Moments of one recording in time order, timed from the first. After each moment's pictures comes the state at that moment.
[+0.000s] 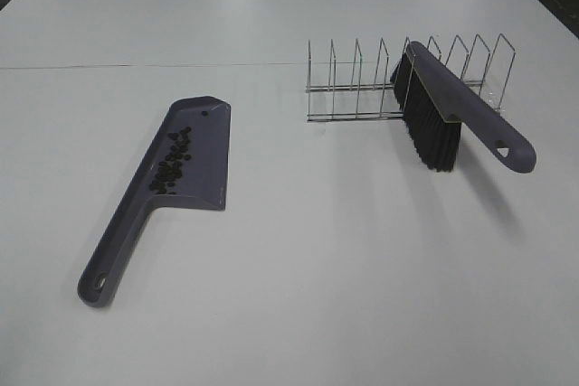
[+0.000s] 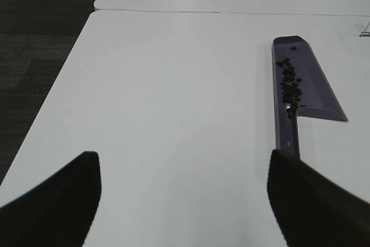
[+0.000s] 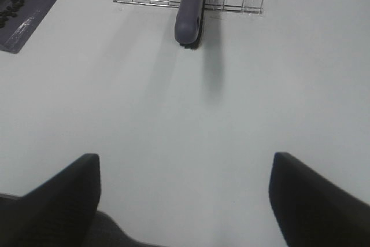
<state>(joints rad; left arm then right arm) 0.03 -0.01 -0.52 -0.02 1.07 -0.02 0.07 0.00 -0.46 0.08 1.12 -0.06</state>
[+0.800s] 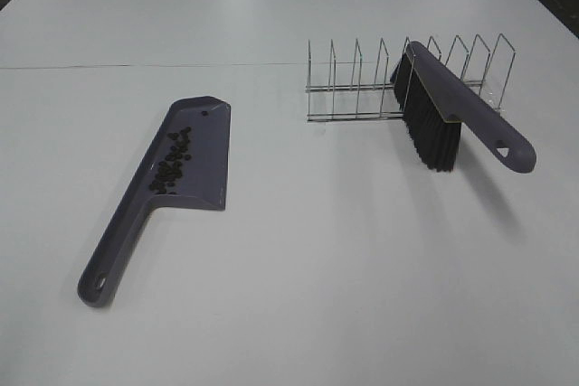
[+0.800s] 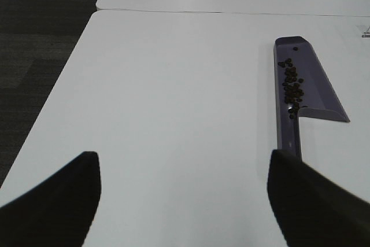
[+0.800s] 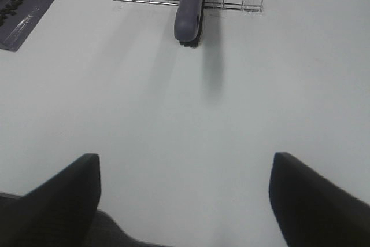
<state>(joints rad) 0.03 -0.01 -0.52 -0.02 1.07 -0.02 0.07 0.00 -0.45 0.08 1.11 -0.06</state>
